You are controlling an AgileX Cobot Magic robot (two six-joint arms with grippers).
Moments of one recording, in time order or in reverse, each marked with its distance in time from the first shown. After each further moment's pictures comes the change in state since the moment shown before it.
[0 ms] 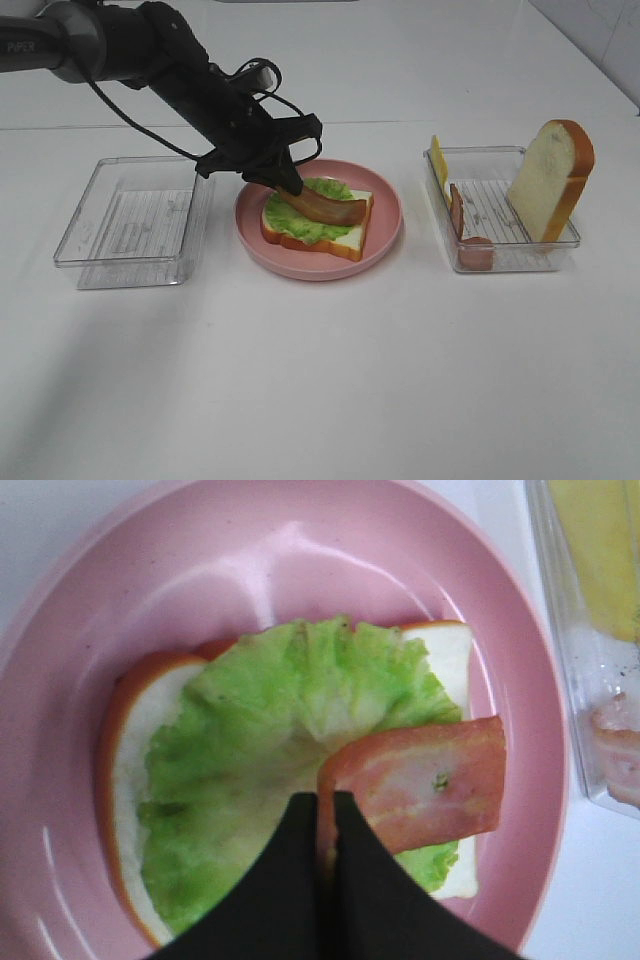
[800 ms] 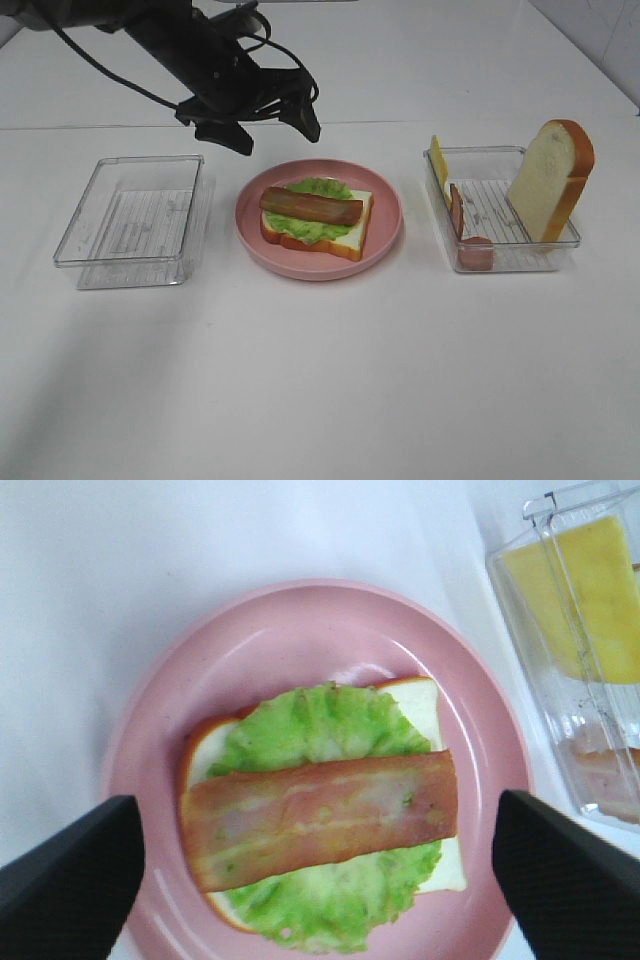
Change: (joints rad) left arm 0.000 -0.130 -0.003 0.139 -0.014 -0.026; right arm 0.000 0.000 0.000 0.000 0.000 0.000
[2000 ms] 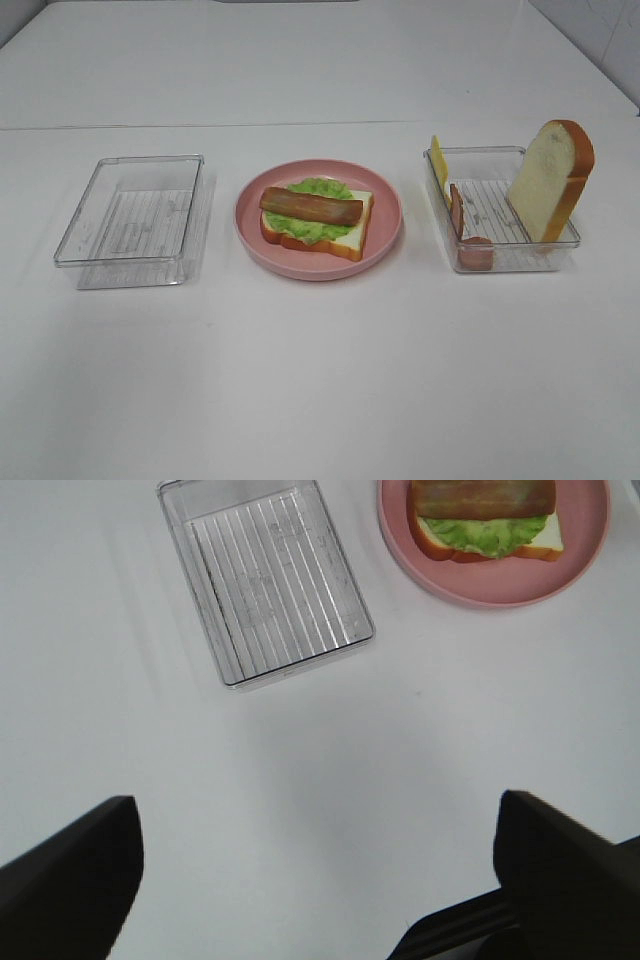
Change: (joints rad) left arm 0.000 -1.218 0.774 0.500 0.307 -0.202; right arm 0.000 0.000 0.000 0.000 0.000 0.000
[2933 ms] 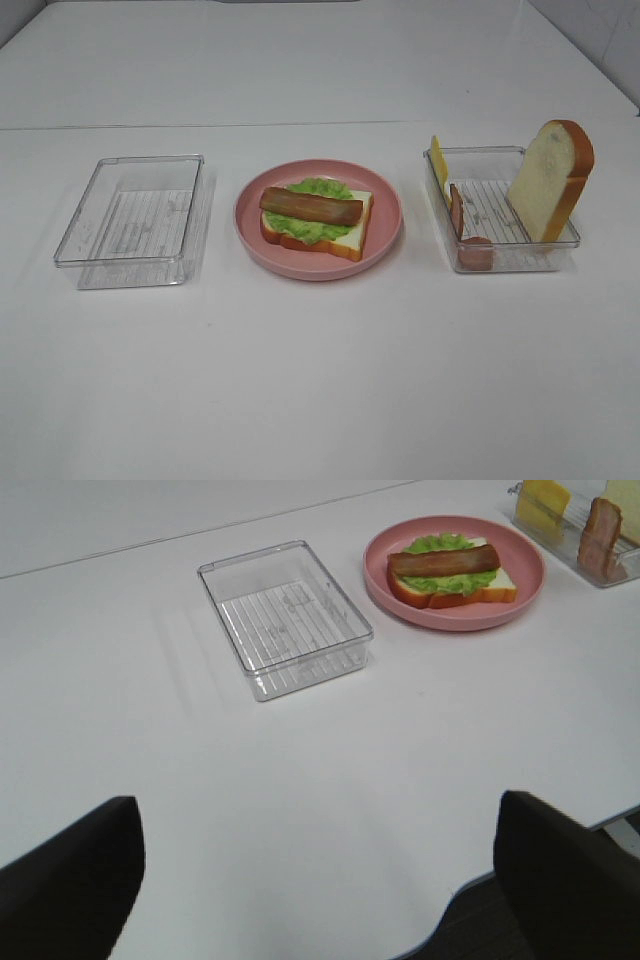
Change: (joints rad) left arm 0.000 -1.086 0.643 0.011 -0.044 0.093; right arm 0.000 0.029 -0.003 0.023 -0.011 0.012
